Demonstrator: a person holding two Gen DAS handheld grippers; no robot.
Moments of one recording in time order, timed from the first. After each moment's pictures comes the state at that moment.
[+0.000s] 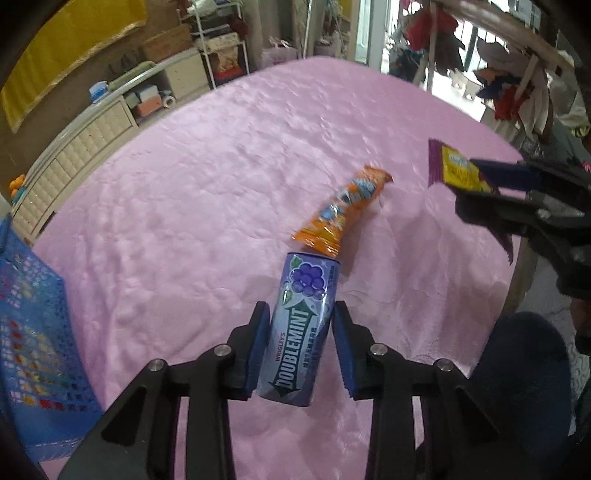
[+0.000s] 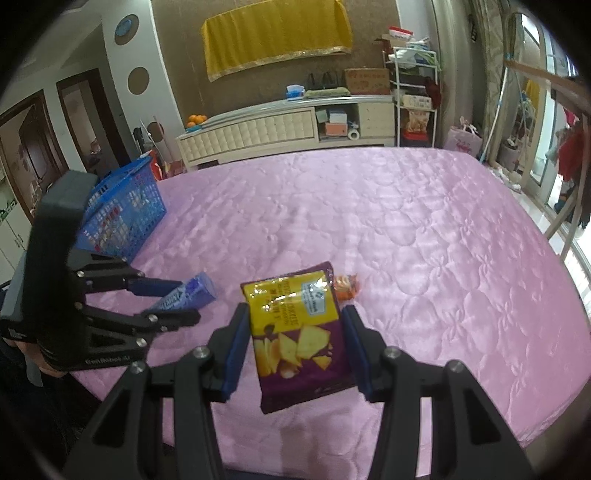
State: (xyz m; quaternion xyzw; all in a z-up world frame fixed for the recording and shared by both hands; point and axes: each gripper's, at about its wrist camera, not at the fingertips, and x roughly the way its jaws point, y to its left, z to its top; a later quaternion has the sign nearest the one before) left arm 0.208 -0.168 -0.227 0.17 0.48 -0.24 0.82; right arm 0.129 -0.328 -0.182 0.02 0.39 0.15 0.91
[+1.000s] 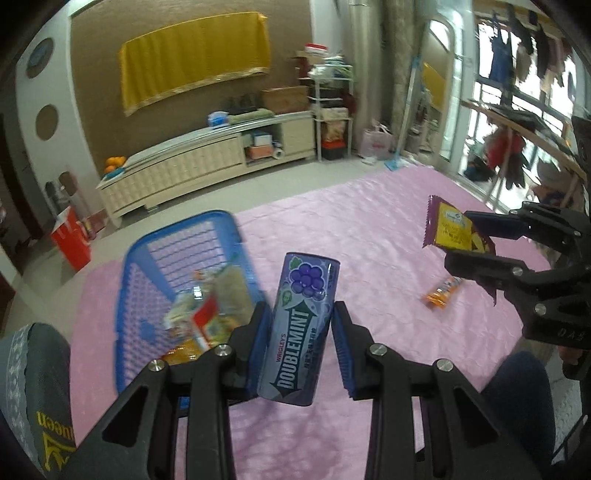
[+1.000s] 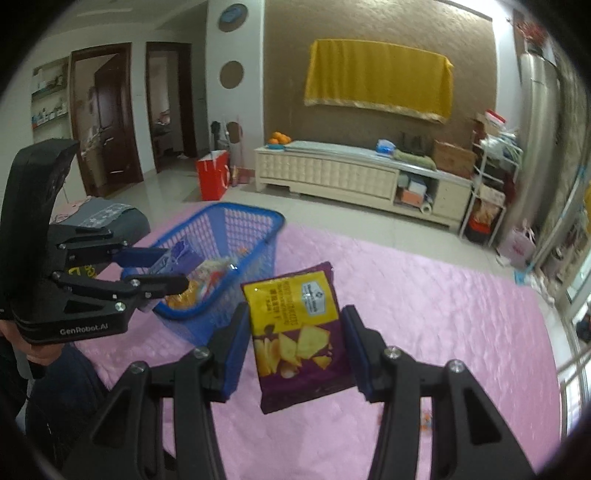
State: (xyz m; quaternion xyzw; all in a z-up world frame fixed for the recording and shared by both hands) left arm 0.167 0.025 -0.093 0.07 0.37 -0.10 0.92; right arm 0.147 -0.146 -0.071 -0.10 0.31 0.26 0.91
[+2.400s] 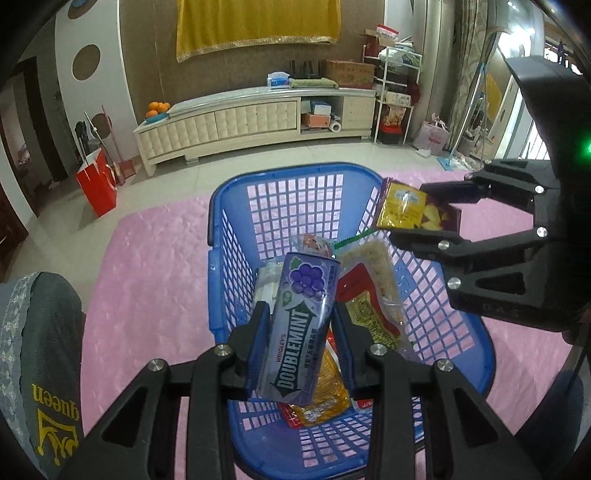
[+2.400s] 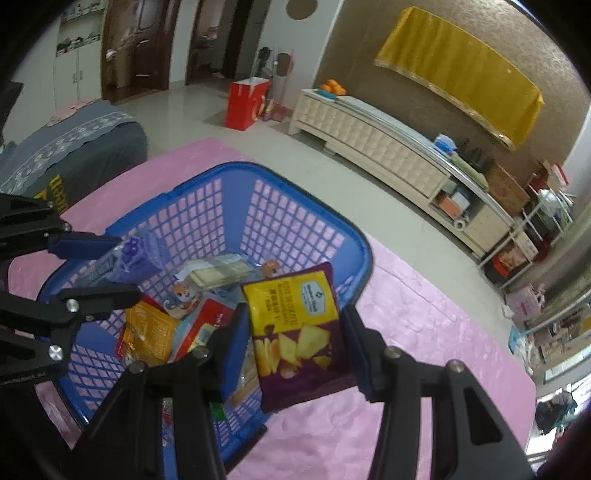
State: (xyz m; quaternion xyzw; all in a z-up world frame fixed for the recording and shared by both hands) left arm 0.232 0.165 -0.147 0.01 0.43 -0.03 0.90; right arm 0.256 0.018 -0.139 -0.27 0.37 0.30 0.84
